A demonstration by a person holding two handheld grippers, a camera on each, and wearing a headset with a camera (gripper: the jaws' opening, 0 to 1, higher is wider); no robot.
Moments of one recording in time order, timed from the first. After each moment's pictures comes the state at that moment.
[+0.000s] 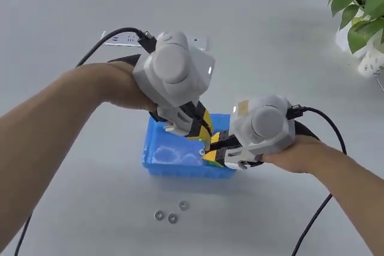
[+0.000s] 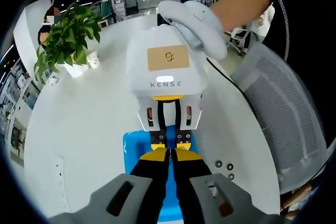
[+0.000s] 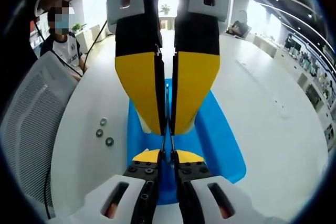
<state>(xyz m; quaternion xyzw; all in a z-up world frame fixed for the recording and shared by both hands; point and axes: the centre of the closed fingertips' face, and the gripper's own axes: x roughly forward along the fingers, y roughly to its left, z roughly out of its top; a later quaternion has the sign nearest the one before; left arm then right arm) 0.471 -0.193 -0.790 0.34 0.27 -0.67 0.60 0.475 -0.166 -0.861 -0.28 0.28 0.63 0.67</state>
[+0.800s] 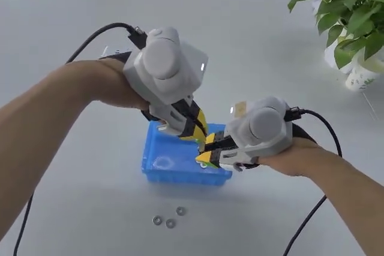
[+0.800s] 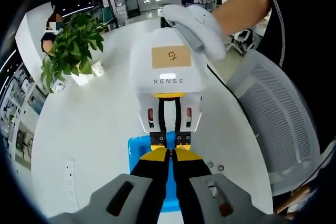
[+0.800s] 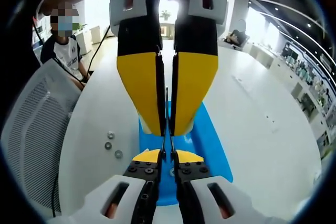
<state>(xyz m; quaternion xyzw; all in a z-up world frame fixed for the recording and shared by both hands) 0.457 -0.187 -0.749 0.35 0.25 -0.66 0.61 0.466 -0.157 -0.819 -0.28 0.25 0.62 0.69</state>
